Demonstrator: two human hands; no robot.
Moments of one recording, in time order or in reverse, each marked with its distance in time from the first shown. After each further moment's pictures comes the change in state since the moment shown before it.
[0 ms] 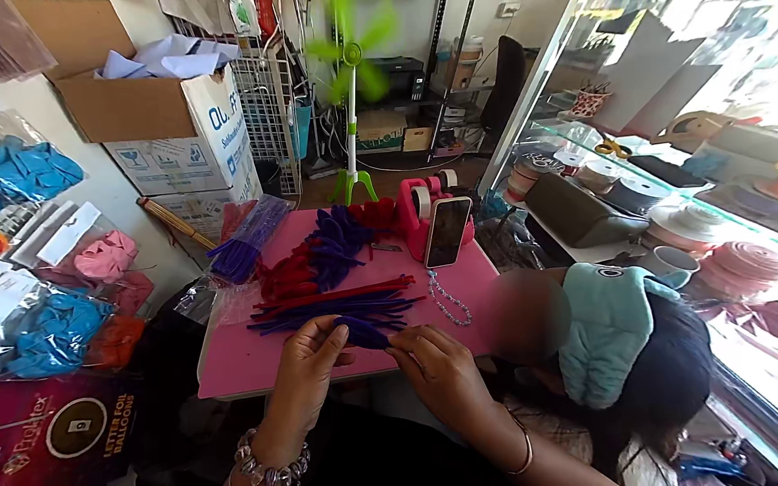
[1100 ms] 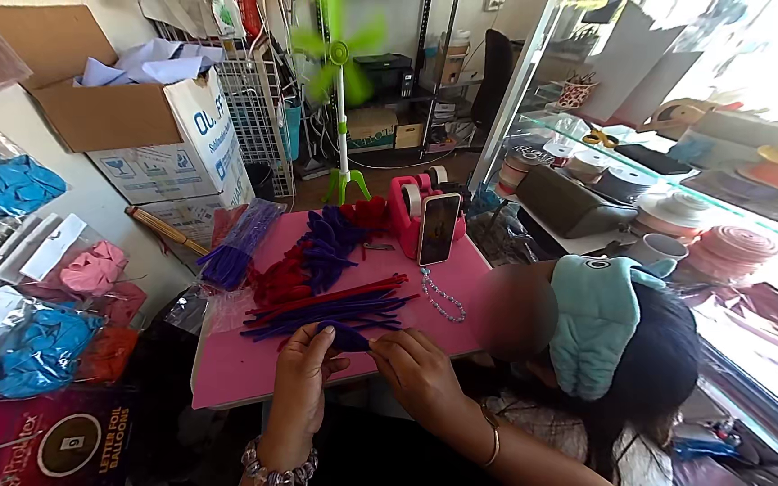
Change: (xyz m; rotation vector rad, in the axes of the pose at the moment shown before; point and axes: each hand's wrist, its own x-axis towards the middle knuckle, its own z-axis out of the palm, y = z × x) left_hand 0.003 -0.007 0.013 -0.166 0.189 -0.134; right_hand -0.006 -0.001 0.024 -0.132 0.088 -0.088
